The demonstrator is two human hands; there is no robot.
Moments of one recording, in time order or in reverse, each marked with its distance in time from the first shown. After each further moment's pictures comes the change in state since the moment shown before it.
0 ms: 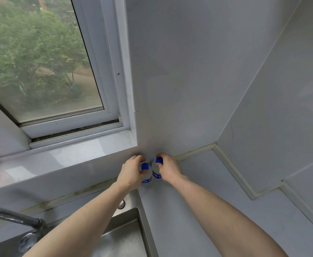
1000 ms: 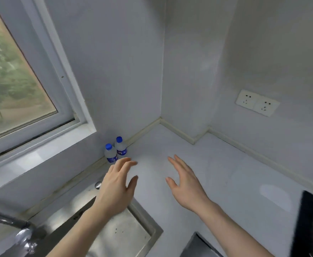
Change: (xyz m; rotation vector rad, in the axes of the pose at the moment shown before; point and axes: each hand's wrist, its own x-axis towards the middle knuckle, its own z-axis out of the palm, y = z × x) left_hand -0.249 0.096 -0.078 0.014 -0.079 0.480; right_hand -0.378 0.025 -0.054 0.204 0.314 0.148
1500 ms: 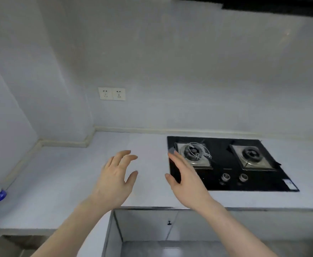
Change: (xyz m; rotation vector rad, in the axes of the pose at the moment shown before) left_hand -0.097 0.248 0.059 -0.170 -0.287 0.723; right_hand -0.349 0.045 -0.112 -0.034 0.646 0.430
